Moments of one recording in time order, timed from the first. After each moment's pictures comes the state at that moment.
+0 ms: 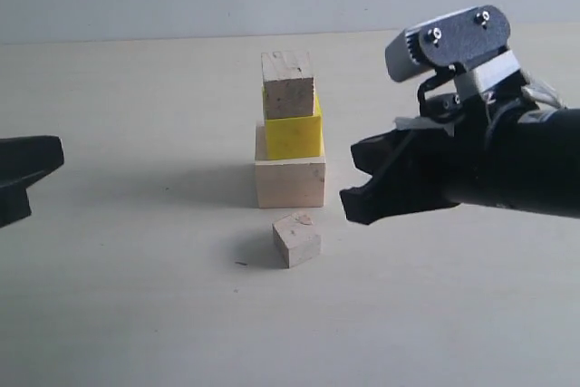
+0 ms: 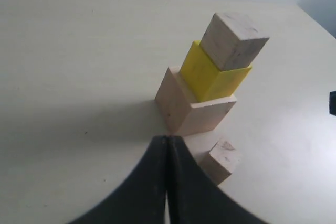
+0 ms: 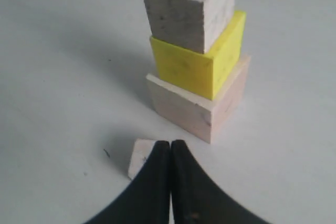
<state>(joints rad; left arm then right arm) -0.58 0.77 -0.35 -0.19 0.11 -0.16 0.70 1.23 -0.53 1.04 0.05 -0.89</state>
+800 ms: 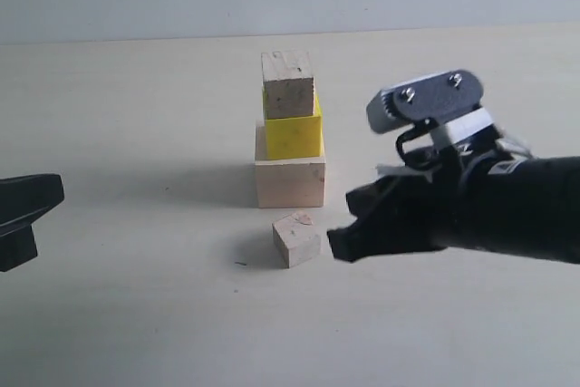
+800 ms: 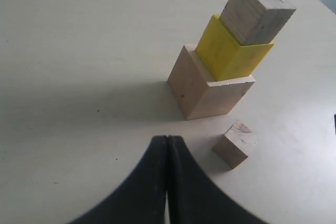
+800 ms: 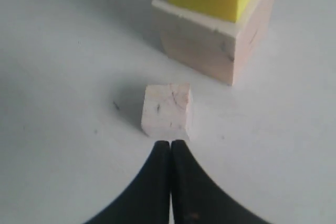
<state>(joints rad) -0.58 0.77 -0.24 -0.19 0.02 -0.16 0.76 1.31 -0.48 1.07 0.02 -0.80</state>
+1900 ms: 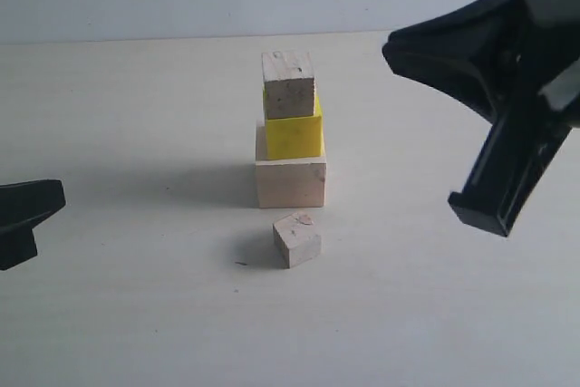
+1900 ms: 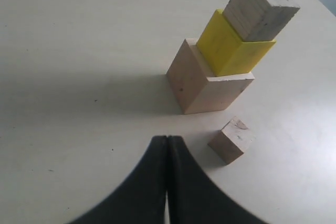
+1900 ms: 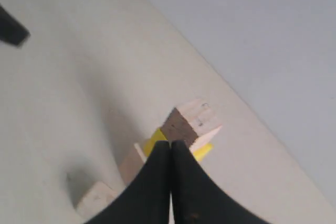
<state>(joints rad) -0.58 0.77 -0.24 -0.24 0.04 -0.16 0.77 0.88 -0.68 0.11 0.31 -0.56</state>
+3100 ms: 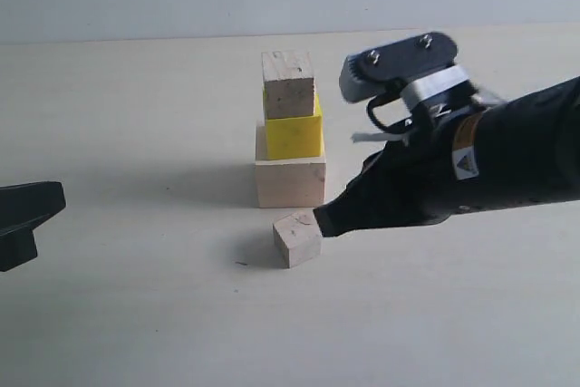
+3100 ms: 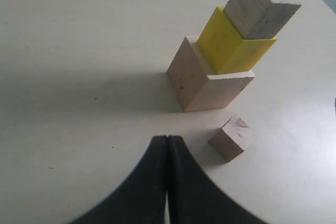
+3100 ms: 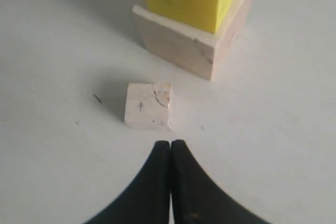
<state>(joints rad) -0.58 0.77 -0.24 -0.24 0.05 -0.16 0.77 1.37 -0.68 -0.10 0.34 0.34</state>
